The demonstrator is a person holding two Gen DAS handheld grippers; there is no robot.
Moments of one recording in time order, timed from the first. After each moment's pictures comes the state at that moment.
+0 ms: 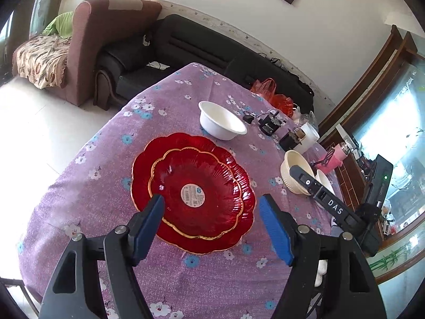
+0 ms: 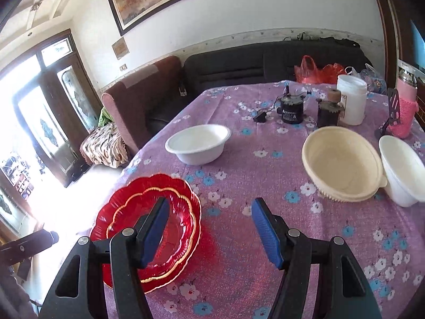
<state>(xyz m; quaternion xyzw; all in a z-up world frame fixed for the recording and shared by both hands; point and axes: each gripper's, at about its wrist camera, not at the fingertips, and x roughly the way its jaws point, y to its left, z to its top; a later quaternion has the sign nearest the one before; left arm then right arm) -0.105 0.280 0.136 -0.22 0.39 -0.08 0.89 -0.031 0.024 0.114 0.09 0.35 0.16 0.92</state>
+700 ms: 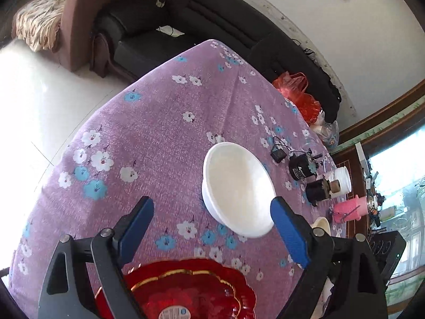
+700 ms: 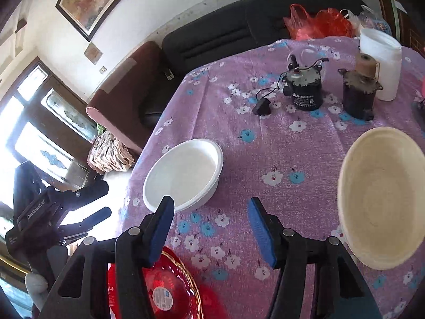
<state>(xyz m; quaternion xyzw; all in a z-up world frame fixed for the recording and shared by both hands) 0.151 0.292 0.078 -0.29 0.49 -0.05 0.82 0.119 0.025 0.082 0.20 0.46 0.16 0.85</state>
